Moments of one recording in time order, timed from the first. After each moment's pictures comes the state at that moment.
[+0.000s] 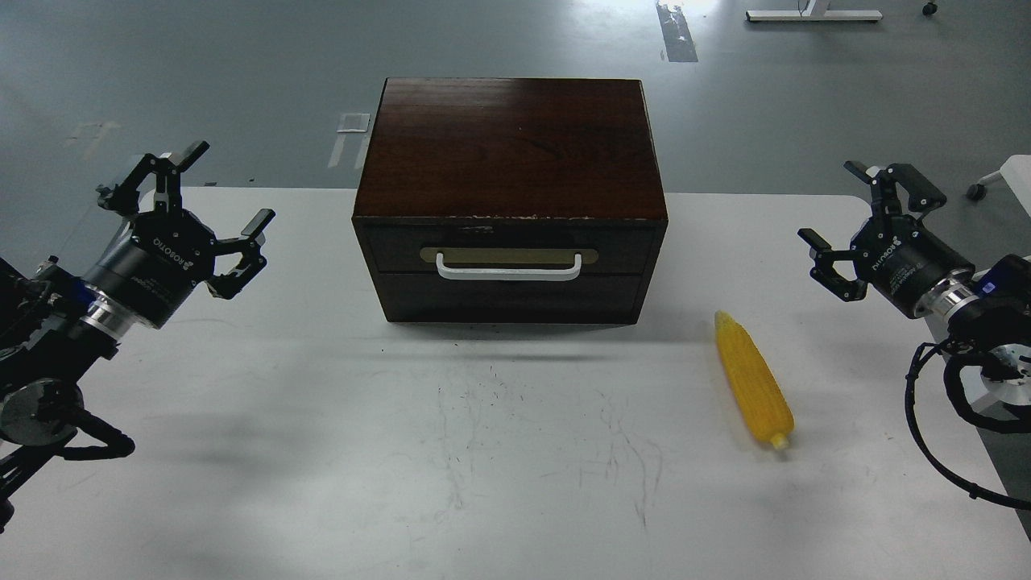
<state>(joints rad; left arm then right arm) -0.40 0.74 -0.75 -1.18 0.10 -0.49 -0.49 0.79 -0.71 0.10 0.84 0.19 0.49 0.49</state>
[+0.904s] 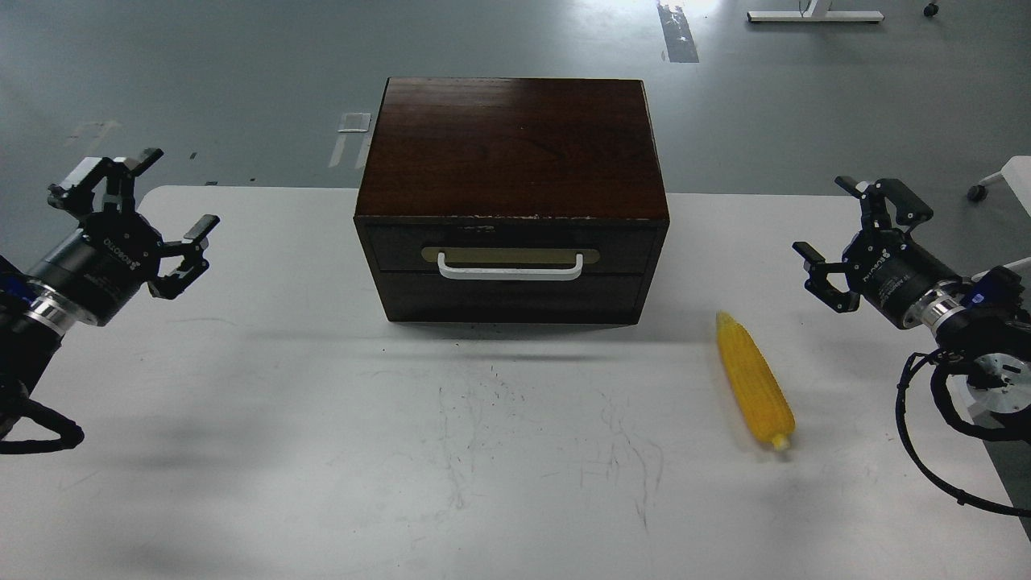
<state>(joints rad) -0.47 0.82 -0.72 -1.03 0.17 -0.49 -0.49 0.77 -0.66 0.10 0.76 0.18 0.49 0.49</state>
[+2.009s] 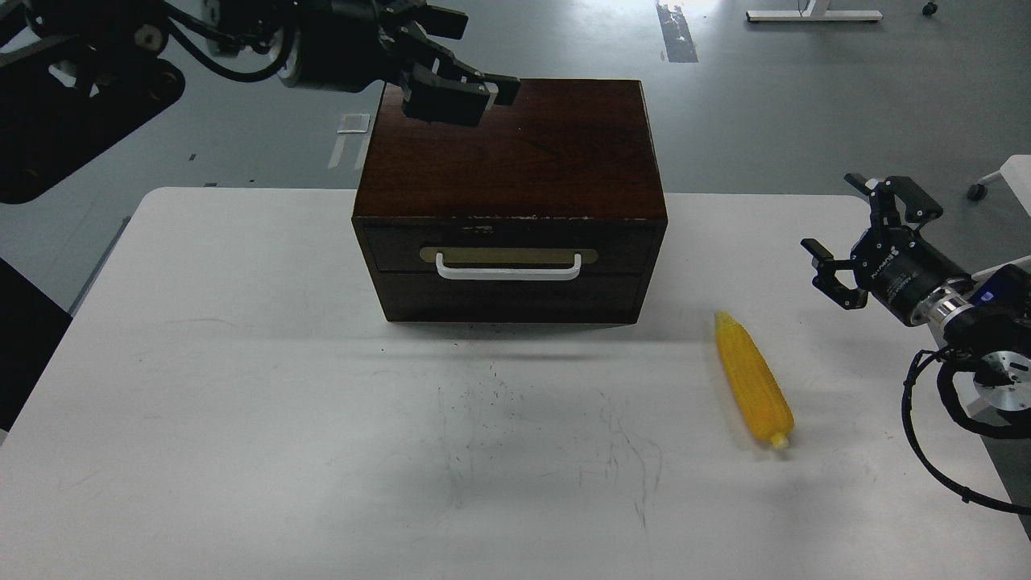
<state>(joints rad) -1.52 0.57 -0.29 -1.24 1.84 -0.49 -0.49 0.77 -0.67 0.11 0.76 0.18 0.49 0.49</state>
